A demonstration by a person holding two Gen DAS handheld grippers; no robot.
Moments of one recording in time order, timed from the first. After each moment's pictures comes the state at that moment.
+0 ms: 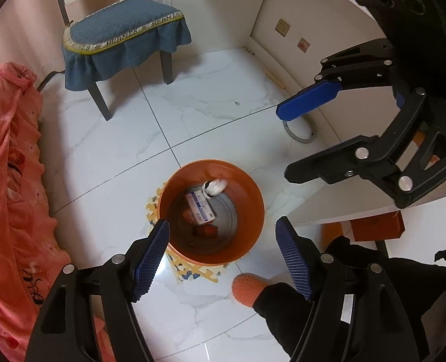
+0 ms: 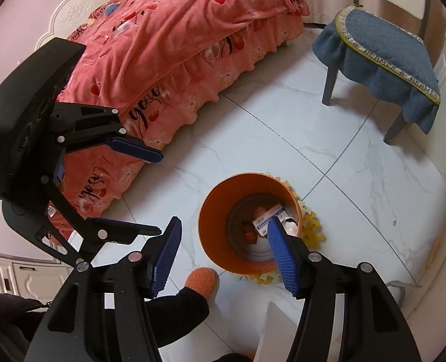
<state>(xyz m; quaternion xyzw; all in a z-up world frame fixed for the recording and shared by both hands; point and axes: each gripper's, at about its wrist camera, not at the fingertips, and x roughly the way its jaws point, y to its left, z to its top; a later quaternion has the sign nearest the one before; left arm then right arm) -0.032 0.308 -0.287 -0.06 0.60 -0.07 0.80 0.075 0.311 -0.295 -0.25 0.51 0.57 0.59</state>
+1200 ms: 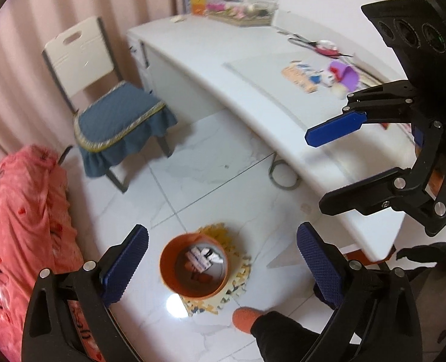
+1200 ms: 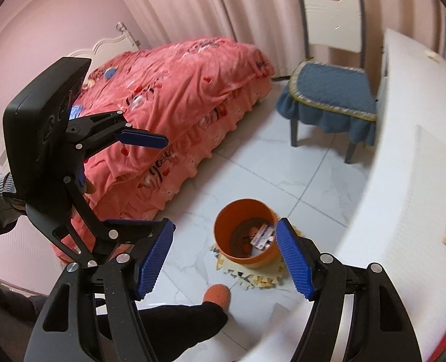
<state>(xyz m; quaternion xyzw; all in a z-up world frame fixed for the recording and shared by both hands) -0.020 0.194 -0.100 0.03 0.50 -0.06 0.86 0.066 0.113 -0.078 -0.13 0.45 0.55 0.69</state>
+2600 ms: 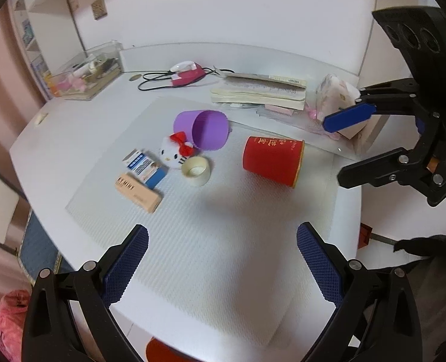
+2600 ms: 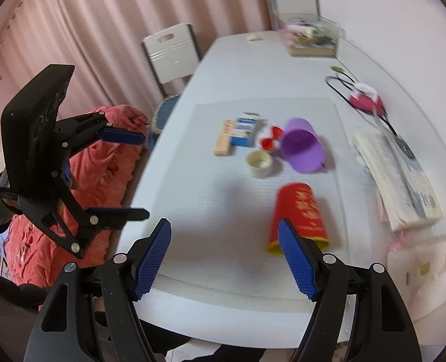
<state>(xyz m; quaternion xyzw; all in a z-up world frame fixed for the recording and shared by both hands) 0.113 -0.040 -0.072 0.18 0.45 -0.28 0.83 0.138 -0.207 -0.074 0.00 0.46 0.31 0.83</state>
